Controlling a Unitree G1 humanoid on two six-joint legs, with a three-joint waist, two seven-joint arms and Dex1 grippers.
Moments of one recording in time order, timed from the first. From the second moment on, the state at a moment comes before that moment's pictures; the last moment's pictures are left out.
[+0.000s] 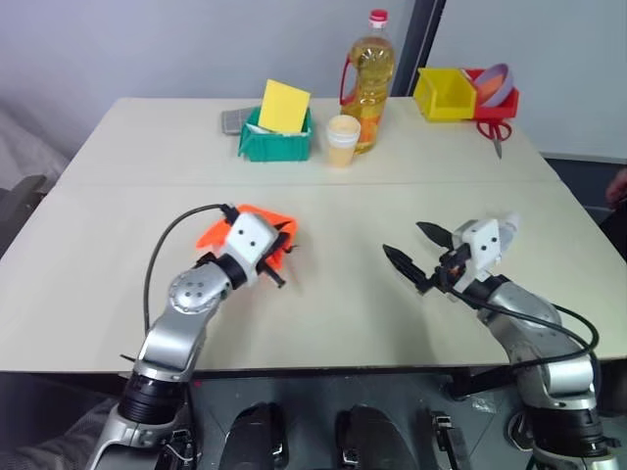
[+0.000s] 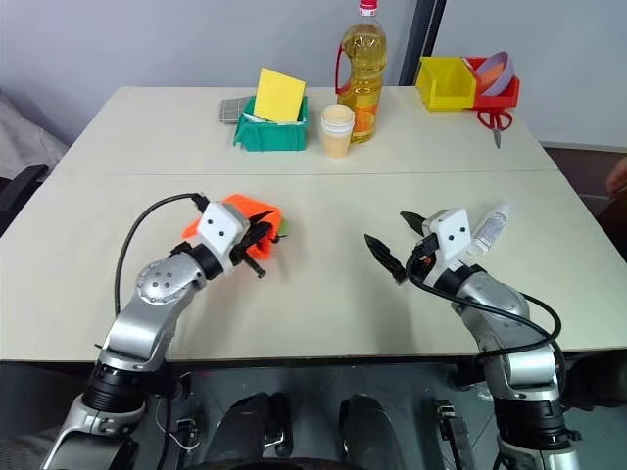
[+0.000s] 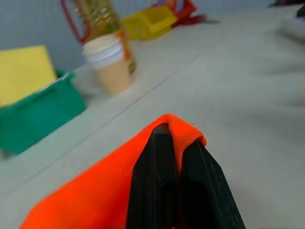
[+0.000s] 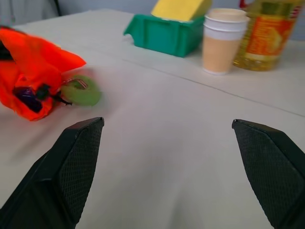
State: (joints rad) left arm -0.32 0.32 -0.15 -0.30 -0.09 0.32 -0.51; right arm -0.11 -0.49 -0.16 -0.31 0.41 0.38 0.57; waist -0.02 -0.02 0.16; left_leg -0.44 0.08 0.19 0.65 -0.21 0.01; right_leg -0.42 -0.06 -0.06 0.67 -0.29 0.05
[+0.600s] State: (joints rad) left arm -0.17 0.52 -0.02 -0.35 -0.19 0.43 -0.63; right arm -0.15 -0.45 -0.33 -0.04 0.19 0.37 0.18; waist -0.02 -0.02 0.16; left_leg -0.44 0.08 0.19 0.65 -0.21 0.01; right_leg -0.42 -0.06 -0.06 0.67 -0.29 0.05
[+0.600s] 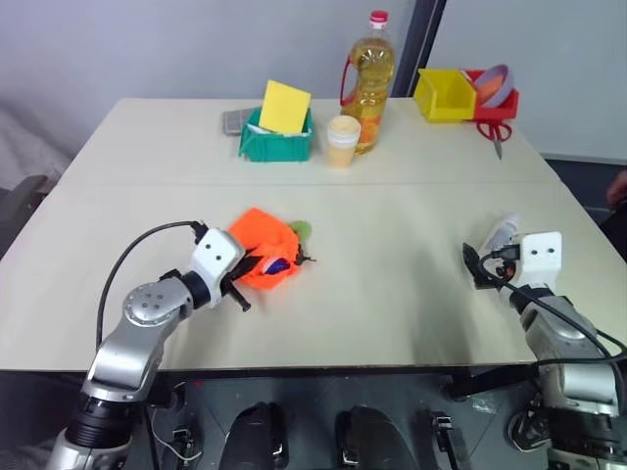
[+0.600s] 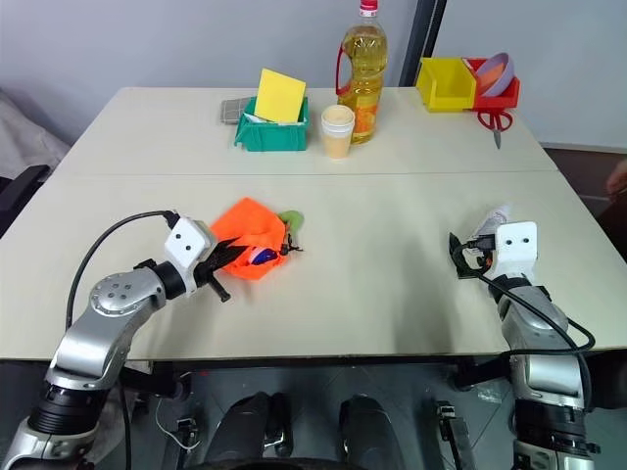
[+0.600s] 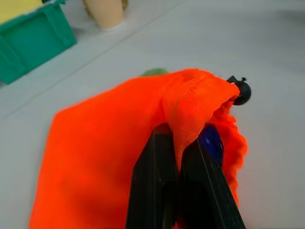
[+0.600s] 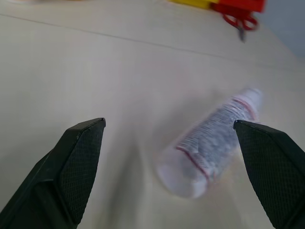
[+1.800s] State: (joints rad) left arm -0.20 0.44 -0.04 -0.36 -0.23 0.45 -0.56; right arm -0.16 -0.49 -0.11 -0.18 0.29 0.34 0.48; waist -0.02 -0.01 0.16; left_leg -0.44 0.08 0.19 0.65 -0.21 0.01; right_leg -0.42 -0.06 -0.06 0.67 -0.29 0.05
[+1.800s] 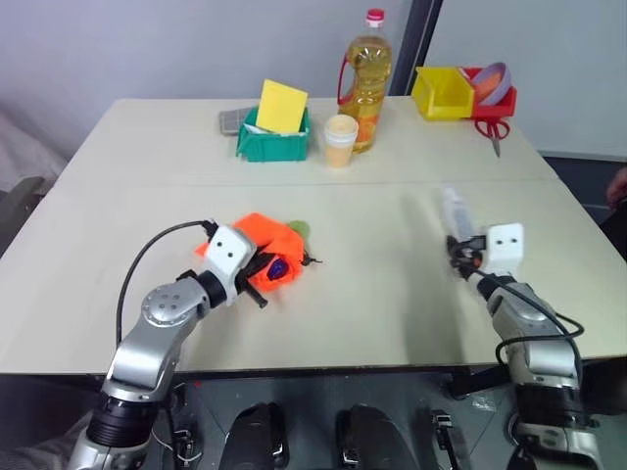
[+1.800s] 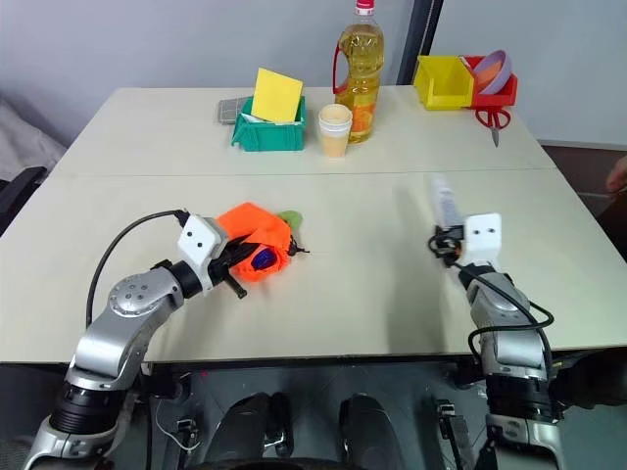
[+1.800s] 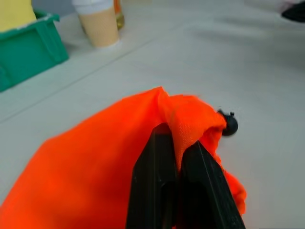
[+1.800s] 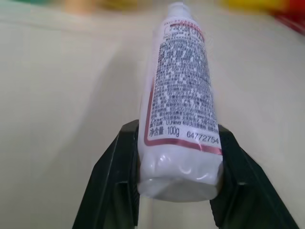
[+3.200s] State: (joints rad) left arm -0.16 0.47 -0.09 -0.50 -0.31 0.53 -0.63; right arm -0.51 -0.26 0.35 -0.05 0.12 0.55 0.58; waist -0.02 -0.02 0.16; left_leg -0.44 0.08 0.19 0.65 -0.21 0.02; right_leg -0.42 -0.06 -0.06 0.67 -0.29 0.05
